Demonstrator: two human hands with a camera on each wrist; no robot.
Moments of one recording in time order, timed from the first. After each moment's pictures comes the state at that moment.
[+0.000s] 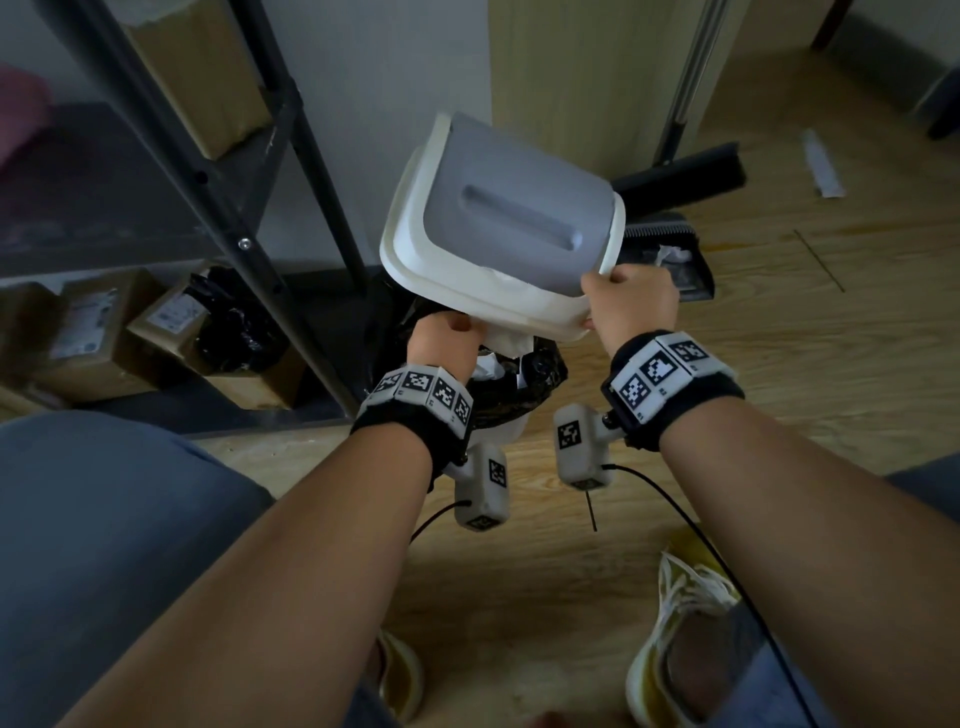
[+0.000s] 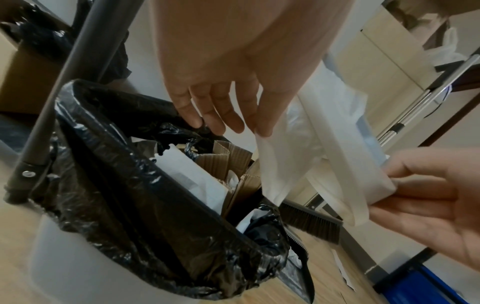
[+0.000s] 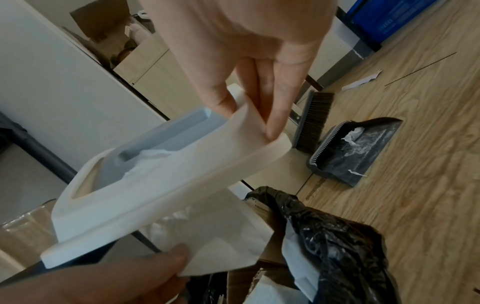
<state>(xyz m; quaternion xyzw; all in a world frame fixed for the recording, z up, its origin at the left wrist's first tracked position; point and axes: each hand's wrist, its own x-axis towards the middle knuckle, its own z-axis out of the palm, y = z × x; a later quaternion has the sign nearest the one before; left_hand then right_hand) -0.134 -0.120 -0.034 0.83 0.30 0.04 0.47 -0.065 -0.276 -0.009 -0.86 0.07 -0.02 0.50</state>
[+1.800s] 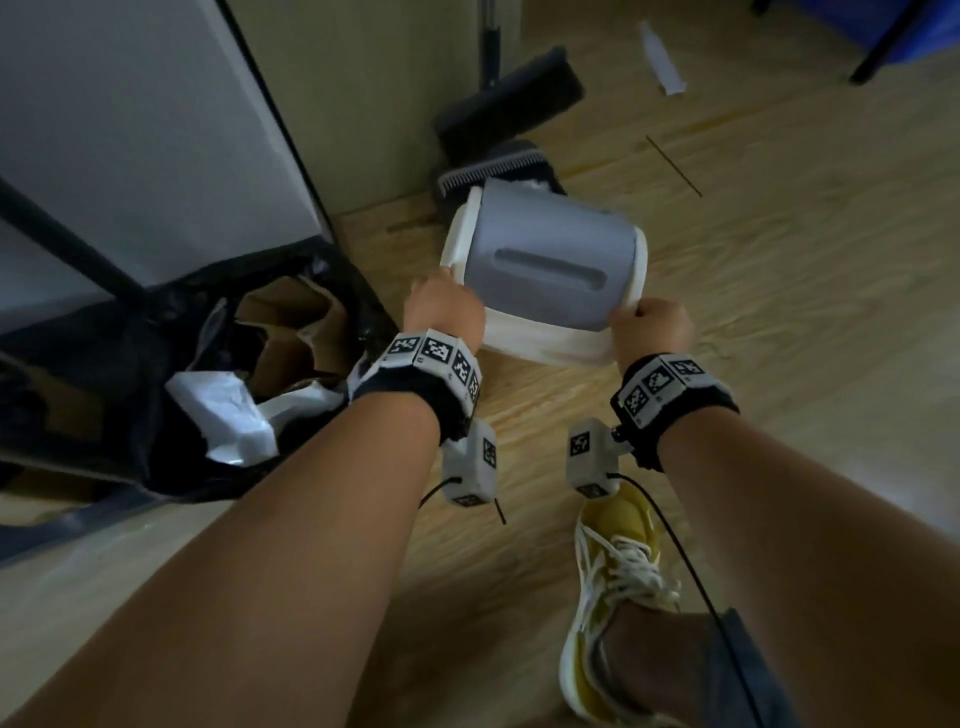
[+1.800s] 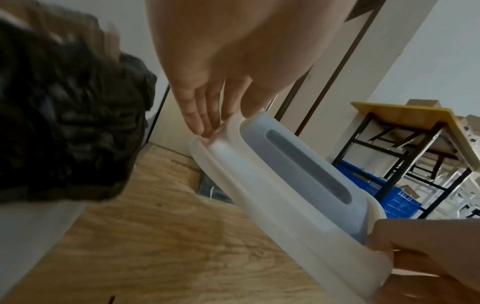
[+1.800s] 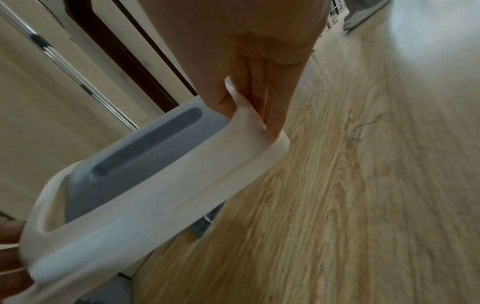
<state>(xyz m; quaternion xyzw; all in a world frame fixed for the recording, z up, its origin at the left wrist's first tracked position) -0.002 -0.263 -0.084 0.93 0.20 -0.08 0.31 -0.009 -0.452 -0.125 -0.87 0.29 0.01 0.39</state>
